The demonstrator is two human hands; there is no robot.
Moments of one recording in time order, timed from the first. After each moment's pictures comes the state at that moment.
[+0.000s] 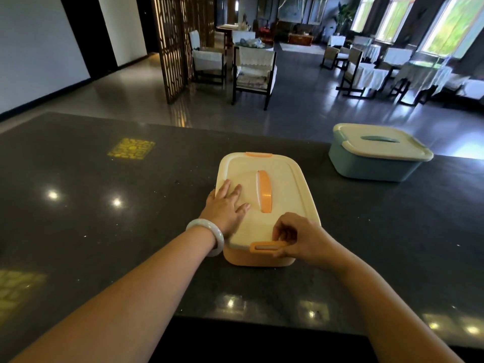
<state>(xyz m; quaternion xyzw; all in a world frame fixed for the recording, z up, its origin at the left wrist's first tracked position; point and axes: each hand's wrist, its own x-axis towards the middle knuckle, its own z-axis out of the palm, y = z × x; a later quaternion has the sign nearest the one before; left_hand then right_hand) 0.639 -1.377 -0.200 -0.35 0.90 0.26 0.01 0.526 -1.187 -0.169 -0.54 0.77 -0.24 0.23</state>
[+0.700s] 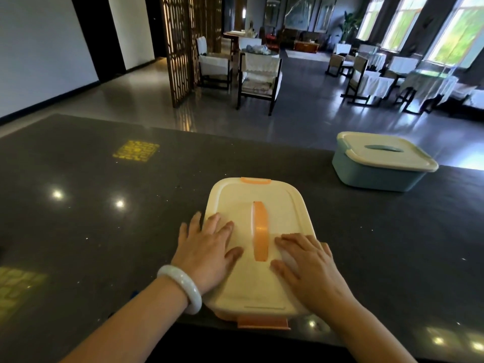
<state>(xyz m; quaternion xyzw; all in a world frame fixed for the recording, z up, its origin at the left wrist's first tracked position) 0.713 -1.336 -0.188 -0.33 0.94 0.12 0.02 0.559 -1.163 -0.182 -0.49 0.85 -0.14 0.13</state>
